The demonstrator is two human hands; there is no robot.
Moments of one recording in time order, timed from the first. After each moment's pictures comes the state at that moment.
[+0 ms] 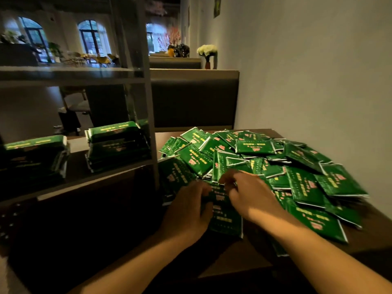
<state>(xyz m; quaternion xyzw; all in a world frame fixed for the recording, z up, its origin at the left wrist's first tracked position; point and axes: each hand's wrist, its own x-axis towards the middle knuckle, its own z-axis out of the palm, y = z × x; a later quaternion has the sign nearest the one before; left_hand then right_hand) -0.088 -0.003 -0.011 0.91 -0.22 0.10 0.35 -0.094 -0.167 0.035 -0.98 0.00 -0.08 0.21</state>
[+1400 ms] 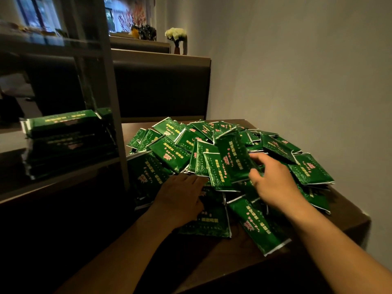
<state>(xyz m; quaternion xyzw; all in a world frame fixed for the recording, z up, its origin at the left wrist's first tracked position) -0.018 -0.034 -0.031 0.92 -0.37 0.11 0.08 -0.093 -0.237 0.031 -0.93 0.15 -0.16 0.28</state>
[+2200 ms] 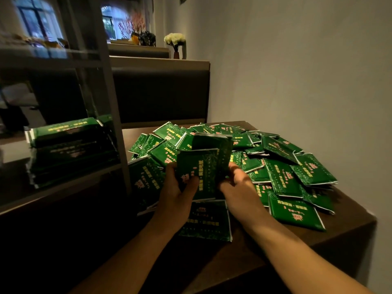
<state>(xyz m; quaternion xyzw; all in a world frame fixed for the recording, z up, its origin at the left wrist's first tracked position) -0.049 -0.030 -0.010 0.69 -0.19 0.01 0.70 -0.092 -0.171 0.011 -0.78 0.13 -0.09 0.61</state>
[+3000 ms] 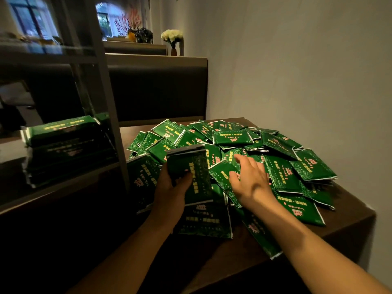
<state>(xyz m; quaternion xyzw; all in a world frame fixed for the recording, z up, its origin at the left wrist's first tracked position) -0.044 -0.029 -0.011 0.62 -0.12 -0.02 0.77 -0.071 -0.209 0.003 -0.95 0.15 -0.14 0.25</state>
